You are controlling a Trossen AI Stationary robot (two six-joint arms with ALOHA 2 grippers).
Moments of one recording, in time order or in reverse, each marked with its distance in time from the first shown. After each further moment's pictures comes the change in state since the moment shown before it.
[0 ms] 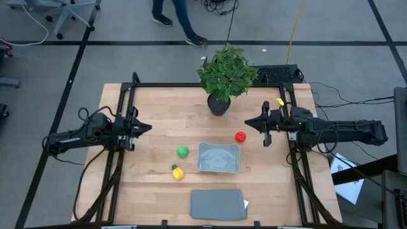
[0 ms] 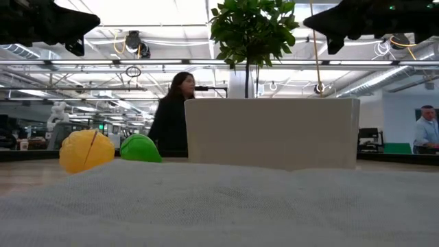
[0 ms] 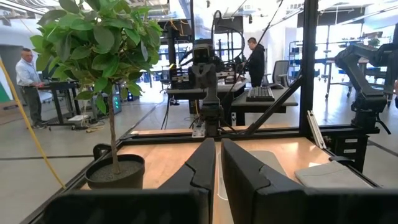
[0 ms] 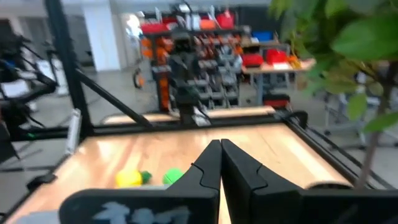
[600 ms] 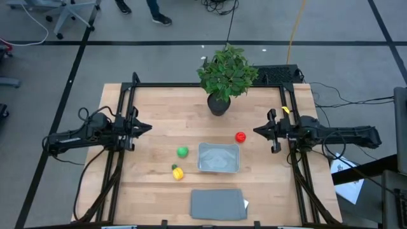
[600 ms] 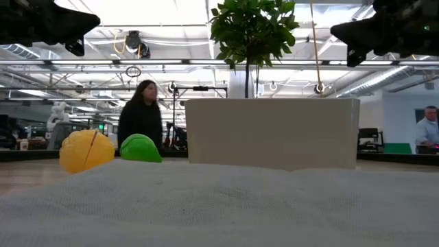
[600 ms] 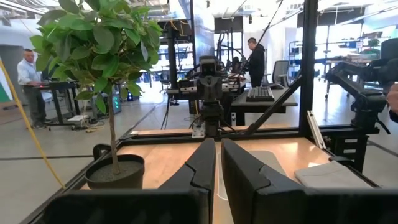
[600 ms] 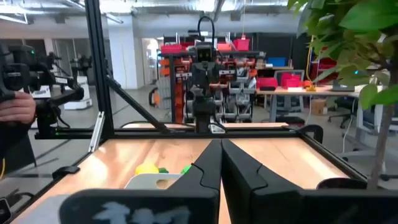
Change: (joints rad) left arm 0.000 0.000 0.000 0.000 0.001 0.000; right arm 0.076 -0.313 -0.244 0.047 -0.002 -0.025
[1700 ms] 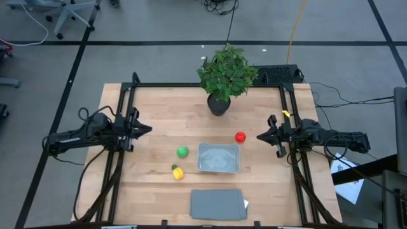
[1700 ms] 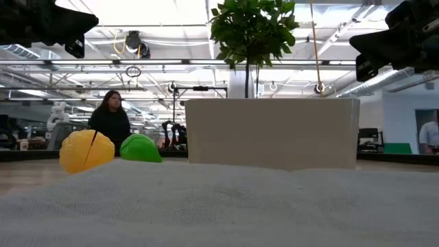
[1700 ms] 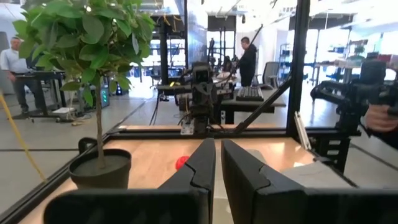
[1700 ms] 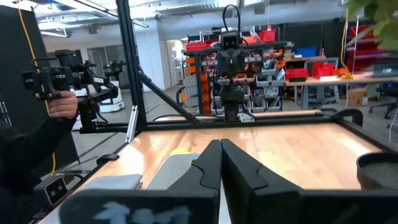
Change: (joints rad) left arm 0.000 0.000 0.000 -0.018 0.034 -0.050; right arm 0.000 -0.308 -0.105 -0.190 -0.114 0.078
